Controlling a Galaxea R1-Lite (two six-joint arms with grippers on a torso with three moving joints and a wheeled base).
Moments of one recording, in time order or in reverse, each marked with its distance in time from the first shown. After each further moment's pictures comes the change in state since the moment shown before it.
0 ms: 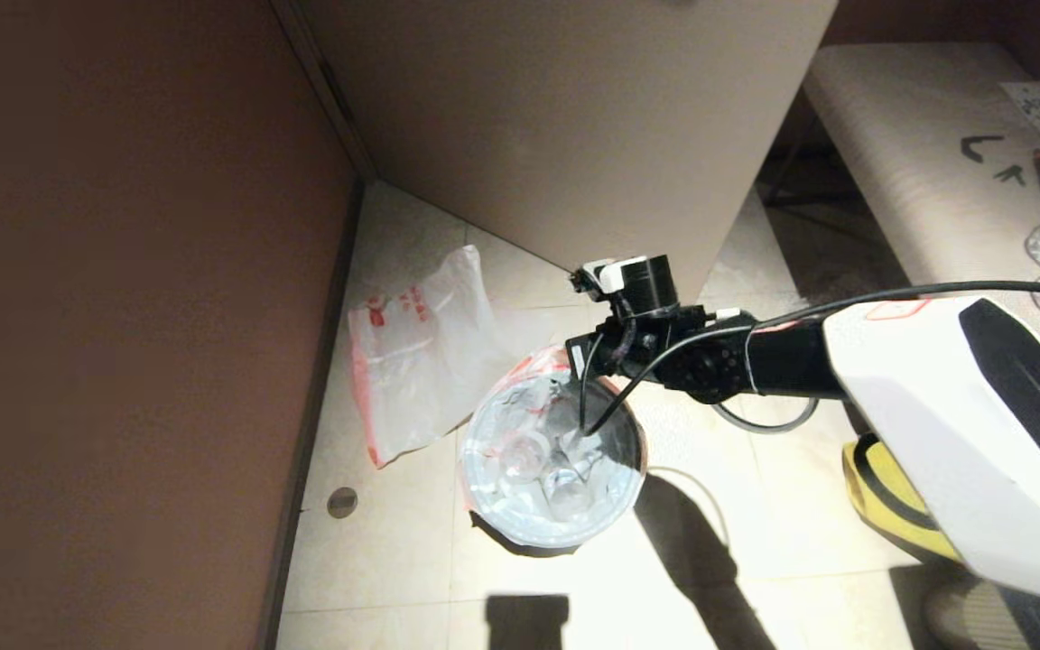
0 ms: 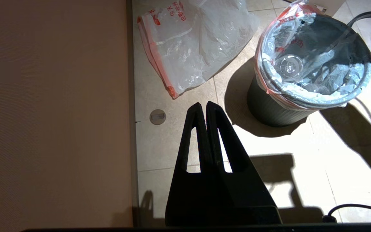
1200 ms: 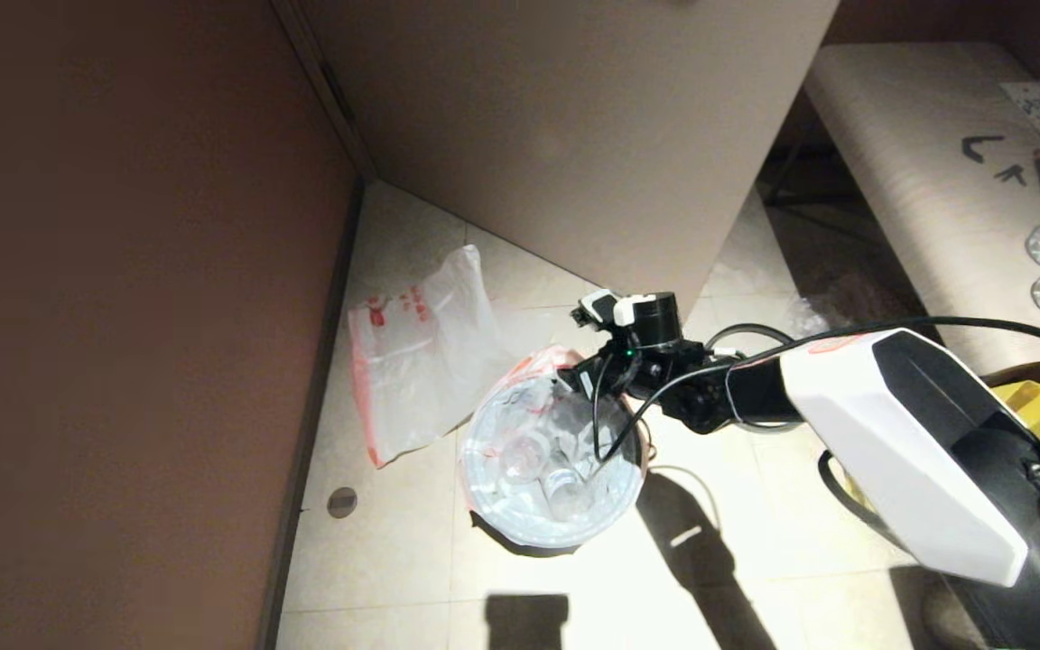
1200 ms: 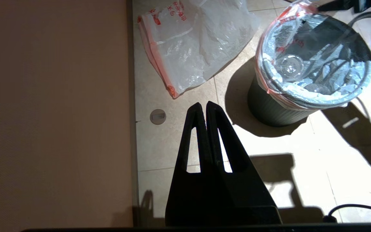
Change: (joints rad) left arm 0.000 0.000 0.000 0.000 0.000 0.000; right arm -0.060 0.092 0.052 -0.186 0.089 -0.152
